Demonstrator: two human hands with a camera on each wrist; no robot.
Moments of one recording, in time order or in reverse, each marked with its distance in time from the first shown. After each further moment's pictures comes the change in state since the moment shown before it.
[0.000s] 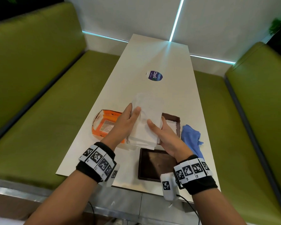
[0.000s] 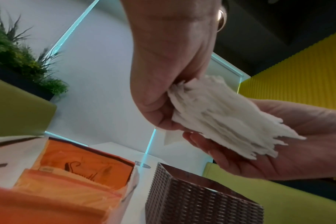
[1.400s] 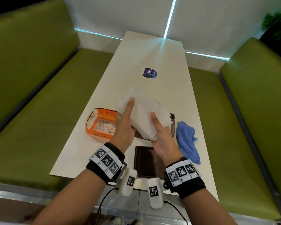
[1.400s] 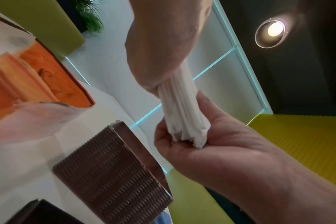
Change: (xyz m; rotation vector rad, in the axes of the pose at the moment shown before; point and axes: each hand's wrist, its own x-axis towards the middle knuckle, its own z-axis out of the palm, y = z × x) left_hand 0.003 0.006 0.040 -0.911 0.348 -0.256; right_hand -0.014 0.002 0.011 0.551 0.170 -0.174
